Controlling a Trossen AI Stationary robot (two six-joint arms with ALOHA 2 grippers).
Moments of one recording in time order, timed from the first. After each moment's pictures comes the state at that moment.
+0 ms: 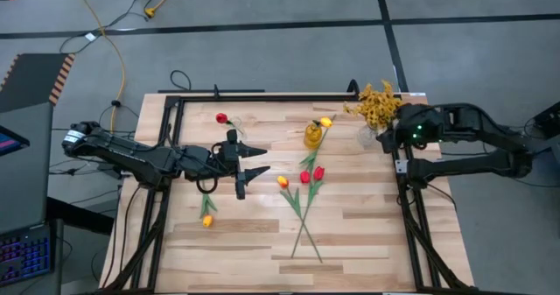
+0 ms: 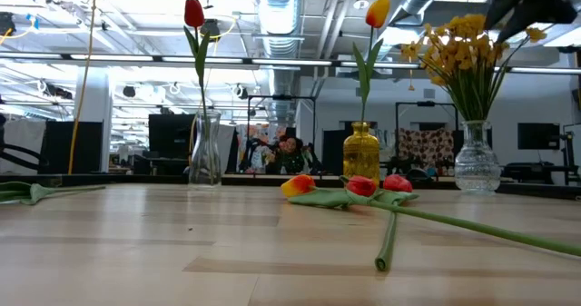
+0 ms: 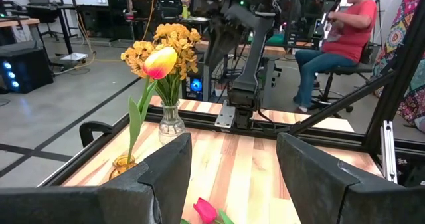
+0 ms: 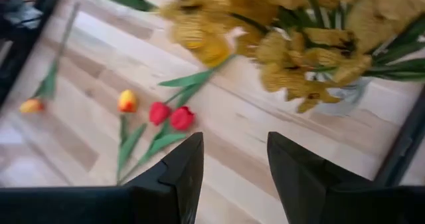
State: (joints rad) left arm -0.21 1.18 0.85 0.24 -0.42 -0.09; right arm -0.18 0.76 1.15 -1.30 0.21 0.88
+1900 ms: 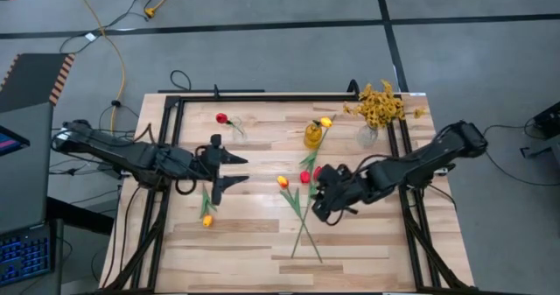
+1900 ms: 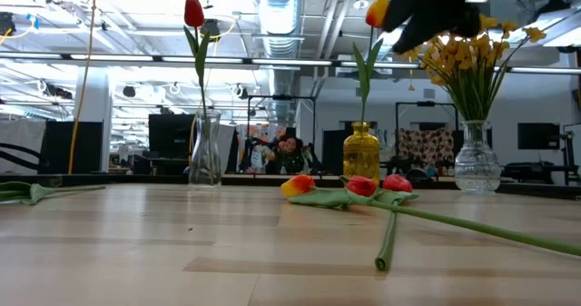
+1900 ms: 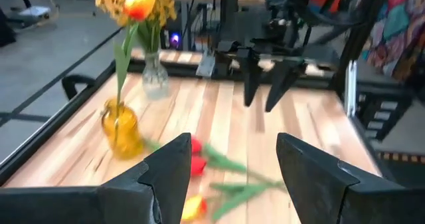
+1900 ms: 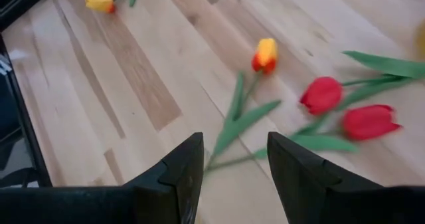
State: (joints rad) left arm -0.28 0.97 0.86 -0.18 -0.38 -0.18; right arm 0.39 1.48 1.20 -0.69 0.38 0.97
